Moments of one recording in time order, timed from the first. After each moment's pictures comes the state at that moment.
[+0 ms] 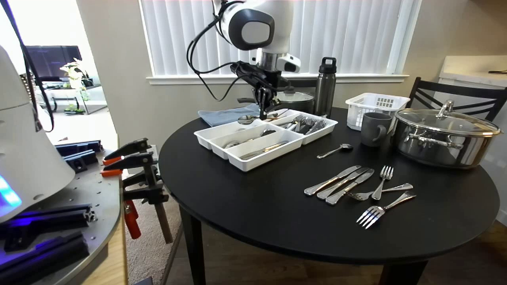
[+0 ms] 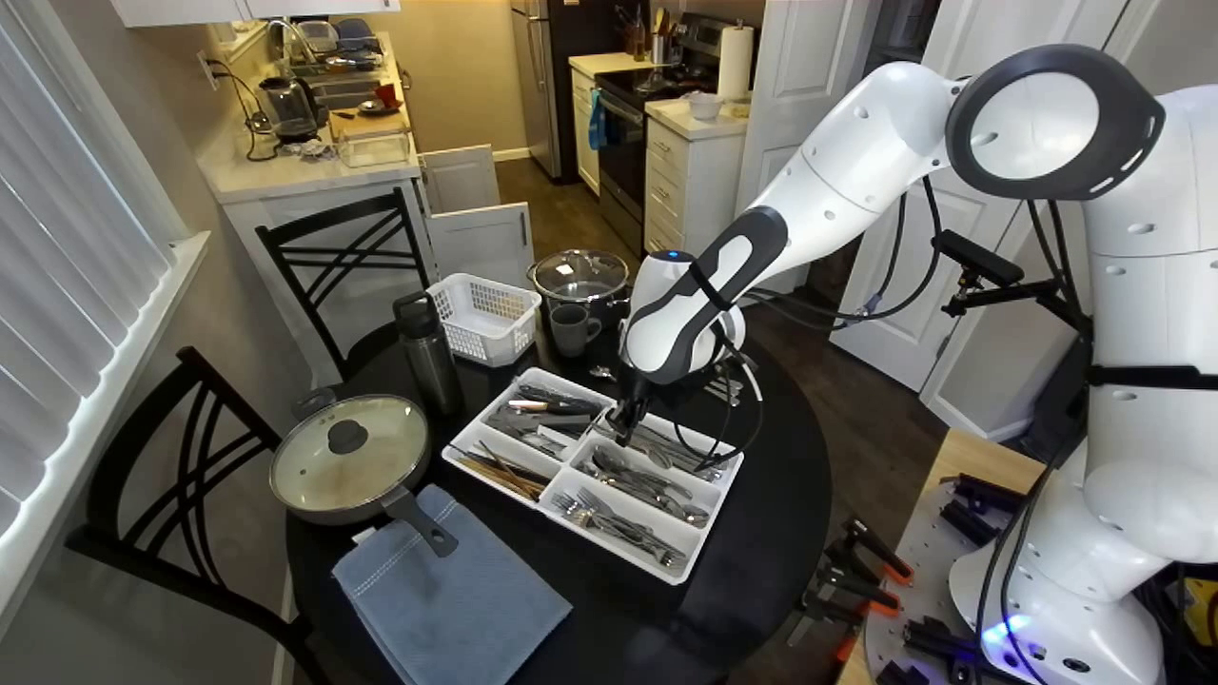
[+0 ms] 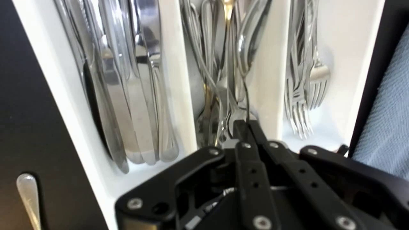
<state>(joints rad) -0.18 0.53 0.32 -2.17 0.25 2.73 -0.20</state>
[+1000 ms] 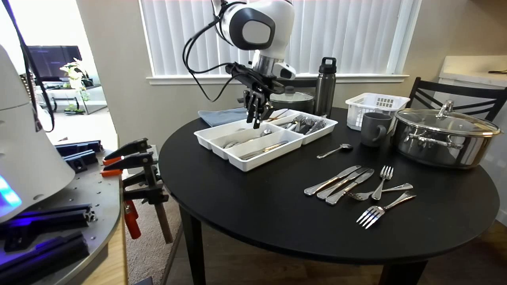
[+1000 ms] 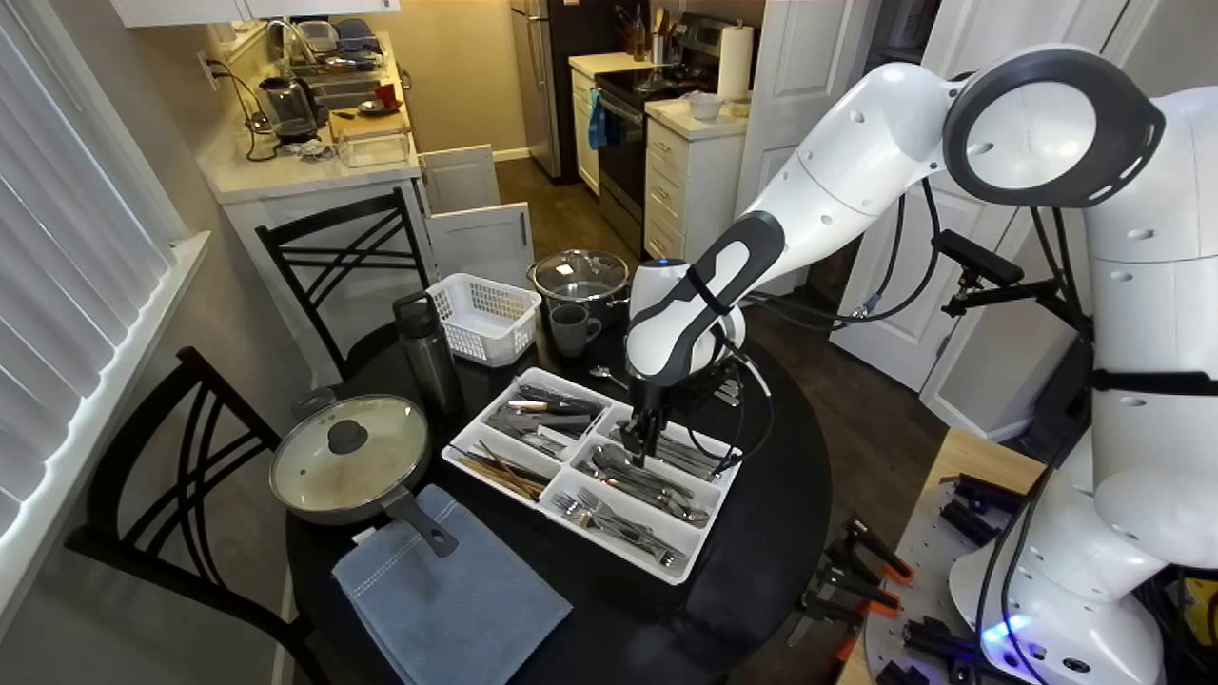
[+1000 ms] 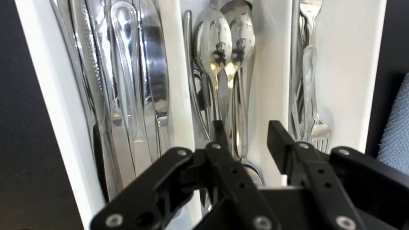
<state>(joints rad) -0.10 0.52 0.23 -2.16 0.25 2.57 -0.21</state>
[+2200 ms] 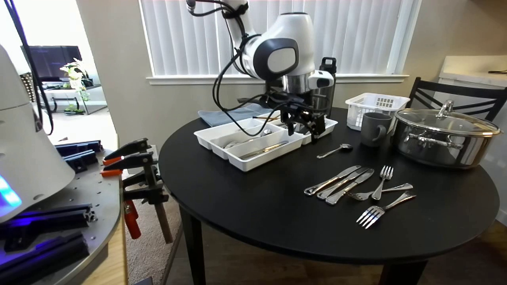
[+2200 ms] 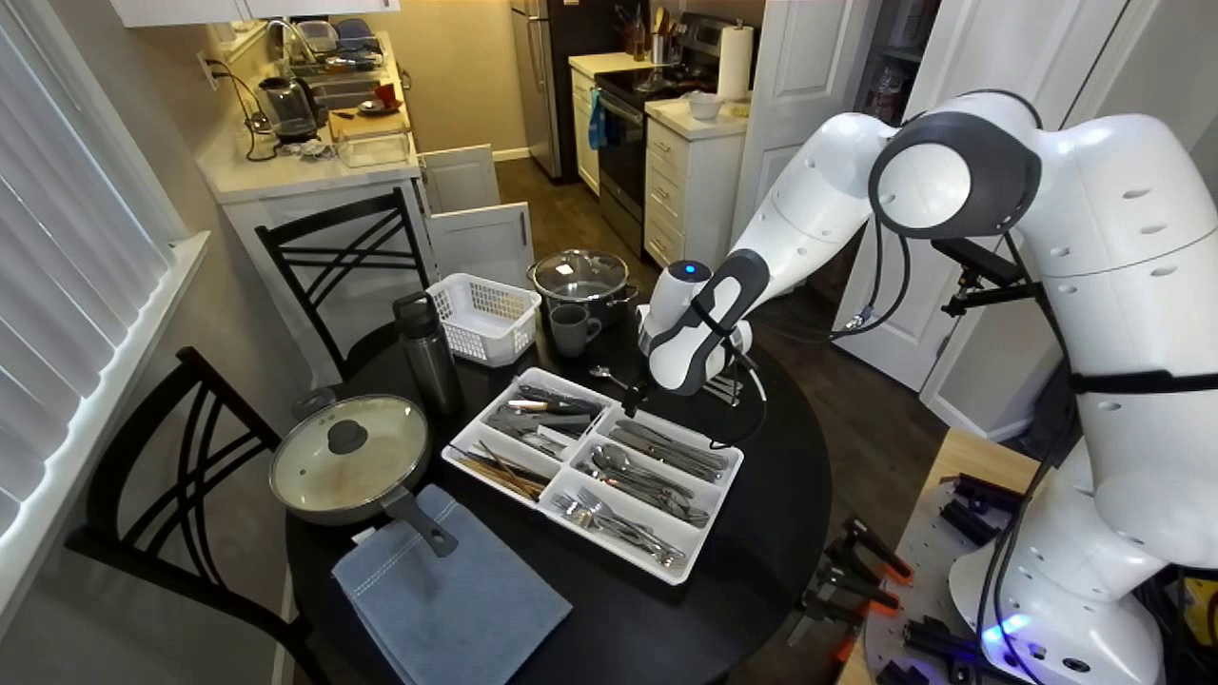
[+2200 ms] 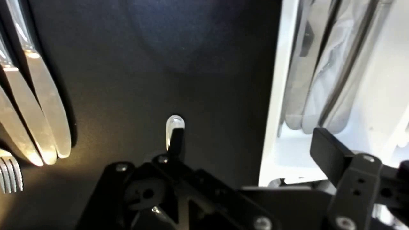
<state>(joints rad) -0.10 0.71 0.07 -2.05 0.04 2.99 -0.23</state>
